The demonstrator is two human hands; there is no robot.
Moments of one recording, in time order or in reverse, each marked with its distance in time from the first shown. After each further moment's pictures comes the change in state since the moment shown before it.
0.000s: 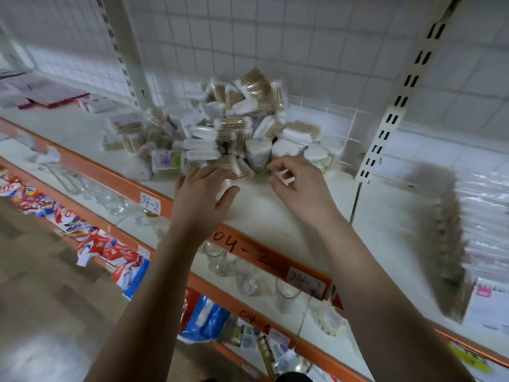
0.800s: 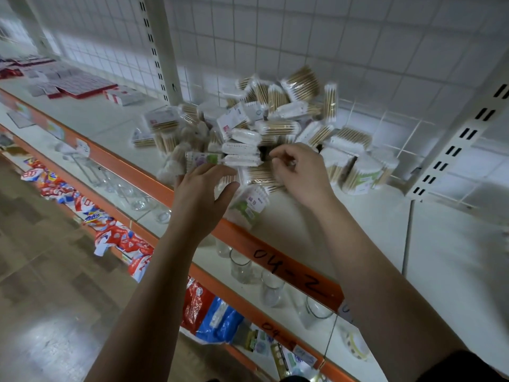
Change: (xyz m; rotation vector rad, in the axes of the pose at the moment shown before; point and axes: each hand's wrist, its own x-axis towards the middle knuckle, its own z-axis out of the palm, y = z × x) left_hand 0.018 -0.087 -0.012 -0.047 0.035 -0.045; right_hand 0.079 -0.015 0.076 -0.005 0.026 -0.026
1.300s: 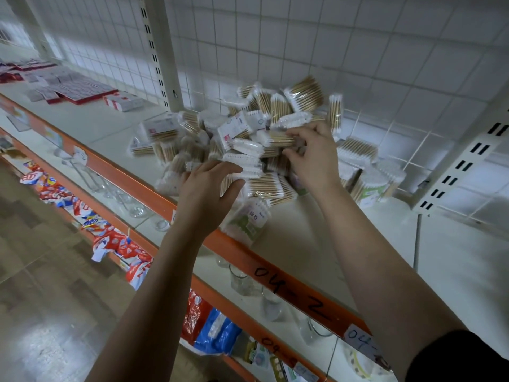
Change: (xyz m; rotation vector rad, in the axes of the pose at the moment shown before) left_hand 0.031 -0.002 0.007 -0.038 0.007 0.008; right_hand 0.056 0.023 0.000 -0.152 0.177 -0.027
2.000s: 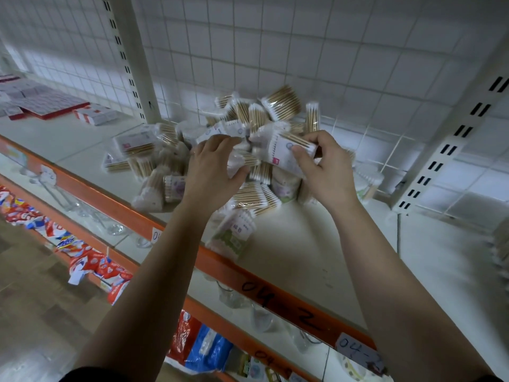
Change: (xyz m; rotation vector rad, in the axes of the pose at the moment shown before) left_hand 0.063 0.010 0.032 0.069 -0.034 0.057; right_hand -0.023 0.003 -0.051 0.177 0.074 0.101
